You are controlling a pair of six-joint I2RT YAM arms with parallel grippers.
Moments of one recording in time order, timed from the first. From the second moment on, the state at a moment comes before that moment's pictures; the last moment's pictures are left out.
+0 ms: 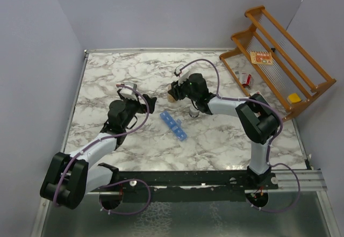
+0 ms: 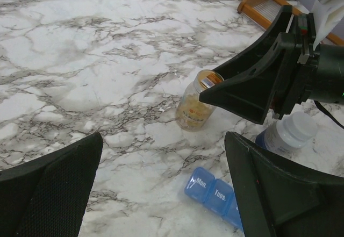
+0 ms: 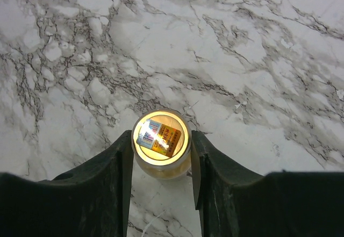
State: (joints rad) left arm -0.35 1.13 0.38 0.64 0.08 -0.26; right arm 0.64 1.95 1.13 0.51 -0.16 -0.02
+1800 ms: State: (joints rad) left arm -0.57 1.19 0.55 0.69 0.81 -0.03; right arm 0.64 1.09 0.93 0.04 -0.59 -0.08
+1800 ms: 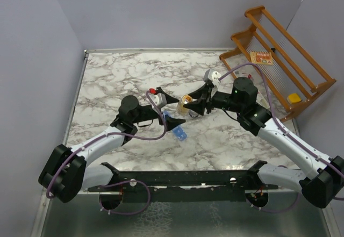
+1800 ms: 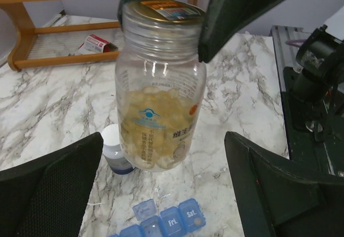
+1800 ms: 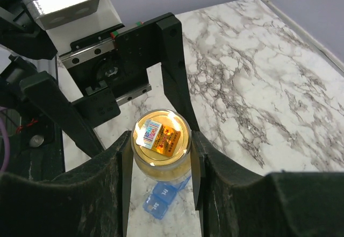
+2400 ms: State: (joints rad) left arm -0.67 1.12 0.55 0.56 0.61 -0.04; right arm 0.64 1.10 0.93 0.02 -0.64 -0.05
